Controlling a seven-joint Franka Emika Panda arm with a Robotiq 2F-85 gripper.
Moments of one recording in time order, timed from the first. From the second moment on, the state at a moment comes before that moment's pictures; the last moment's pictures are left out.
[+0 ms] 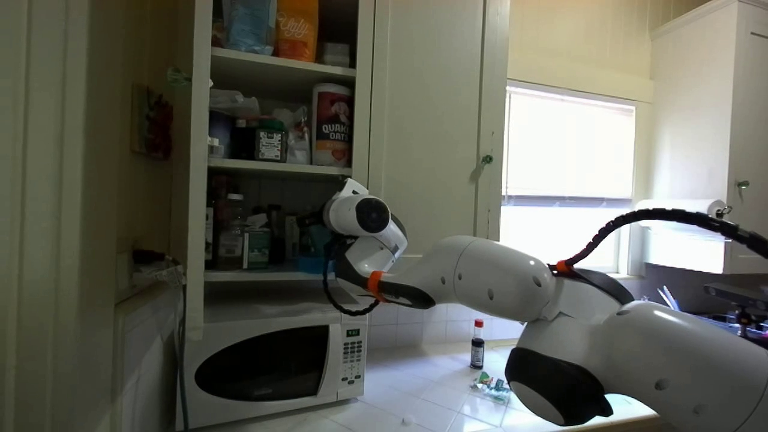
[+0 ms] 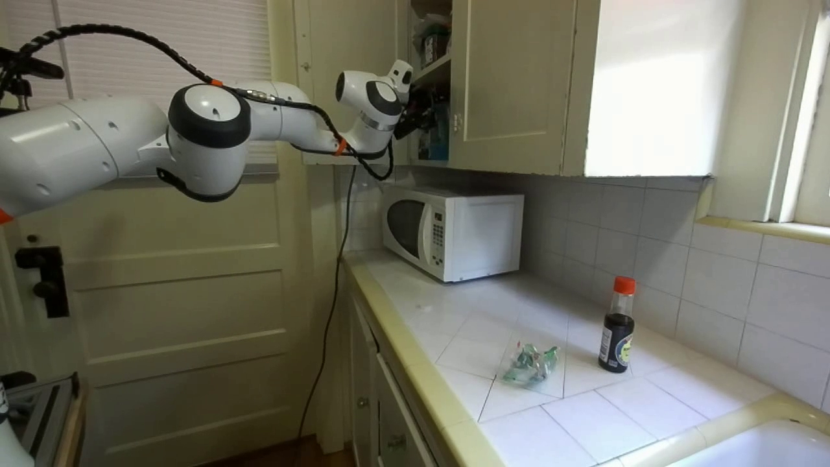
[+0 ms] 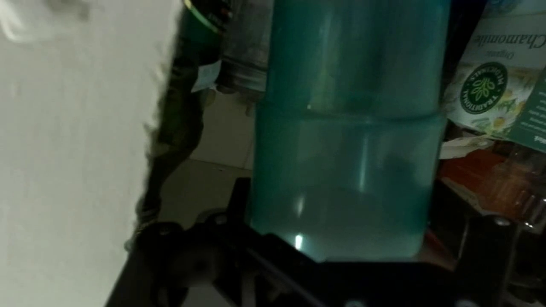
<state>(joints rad) 0.38 1.11 -0.78 -0.47 -0.16 2.99 0.51</state>
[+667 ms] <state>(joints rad) 0.38 1.12 -0.72 -0.48 -0.14 2.98 0.51</state>
